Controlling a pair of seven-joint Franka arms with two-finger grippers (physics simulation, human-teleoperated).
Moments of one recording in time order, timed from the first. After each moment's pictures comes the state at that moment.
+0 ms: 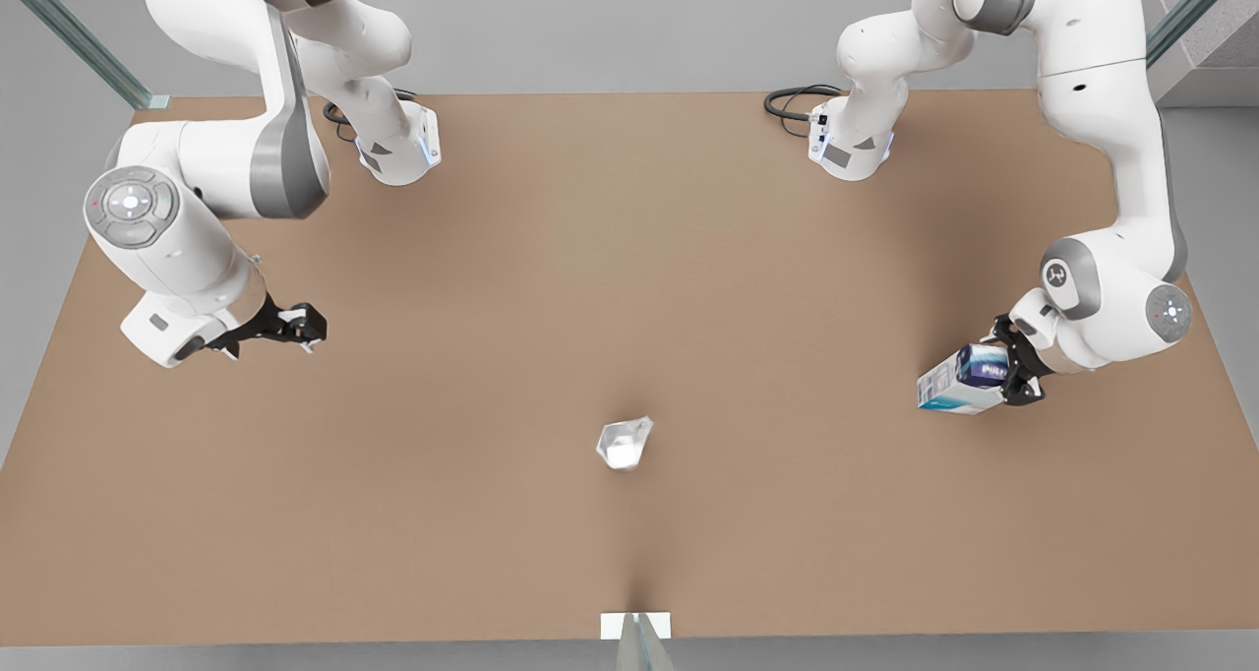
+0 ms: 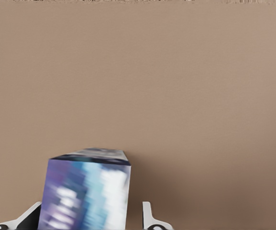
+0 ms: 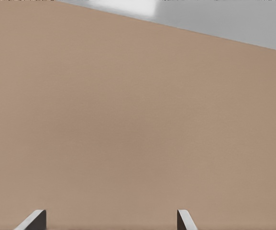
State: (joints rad) left arm 0.19 0.33 0.01 -1.88 -0.12 2.06 1.89; right arm 0.21 0.26 -0.05 -1.33 -0.15 1.59 0.02
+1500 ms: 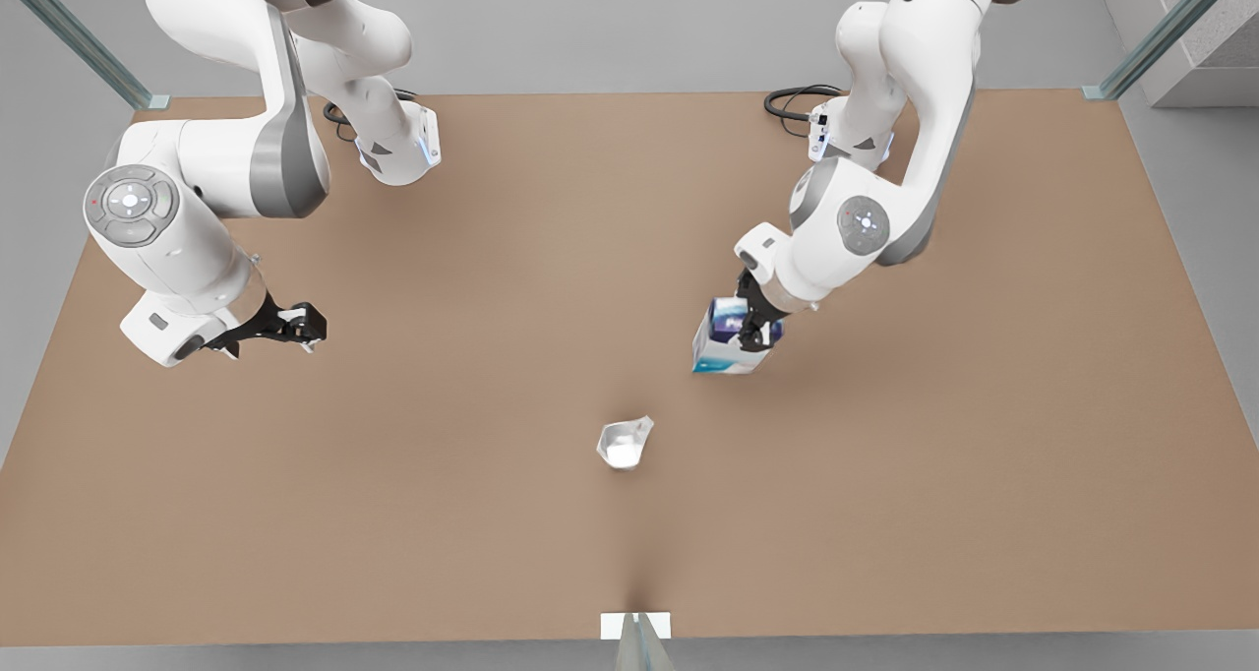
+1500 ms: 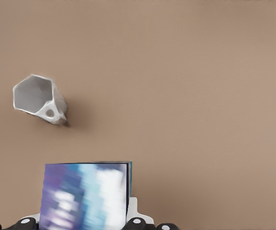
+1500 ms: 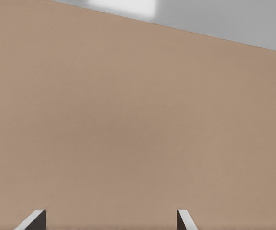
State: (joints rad) left arm -0.39 0.21 -0.13 -1.87 -0.31 2.18 1.26; right arm 0.21 0.26 -0.05 -1.33 -0.15 1.59 0.02
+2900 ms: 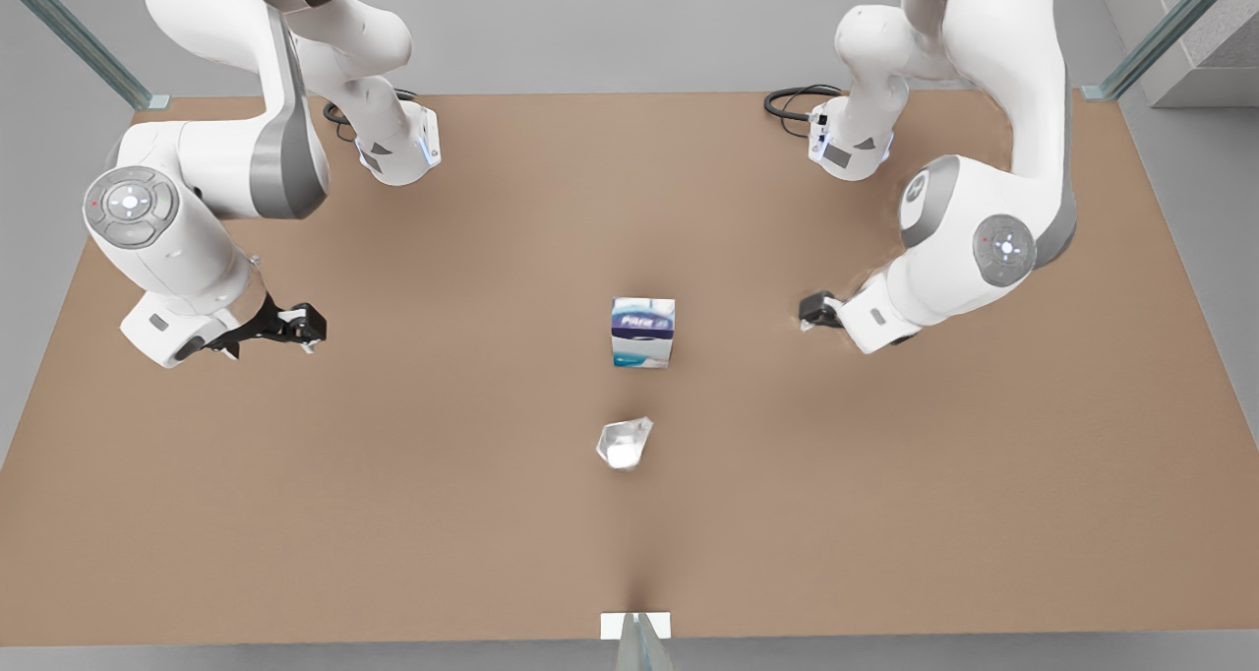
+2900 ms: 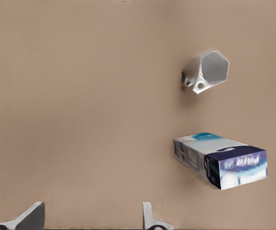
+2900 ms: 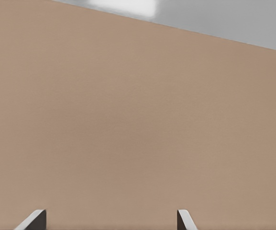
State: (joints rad) left arm -0.19 0.25 -0.04 -1.53 -0.16 1.68 -0.05; right arm 0.21 0.26 -0.05 -1.33 -0.14 1.59 0.02
